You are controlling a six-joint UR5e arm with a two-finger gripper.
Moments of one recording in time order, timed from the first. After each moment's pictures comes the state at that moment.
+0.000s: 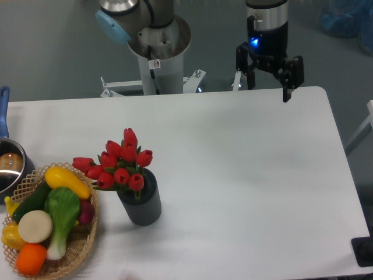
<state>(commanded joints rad) 2.78 -1.52 -1.75 -1.07 1.46 1.51</state>
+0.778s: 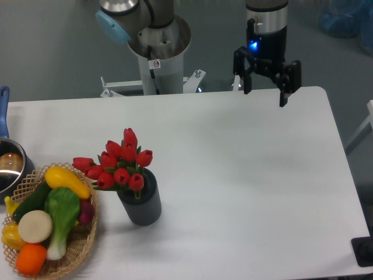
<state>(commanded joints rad) 2.79 -1.52 -1.81 -0.99 1.22 1.35</state>
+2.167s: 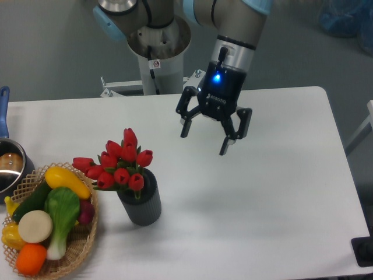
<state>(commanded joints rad) 2.68 -1.64 -1.86 -0.79 0.74 1.14</state>
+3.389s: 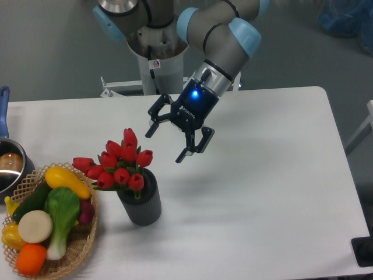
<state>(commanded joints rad) 2.67 -1.70 -2.01 -0.79 0.54 1.28</state>
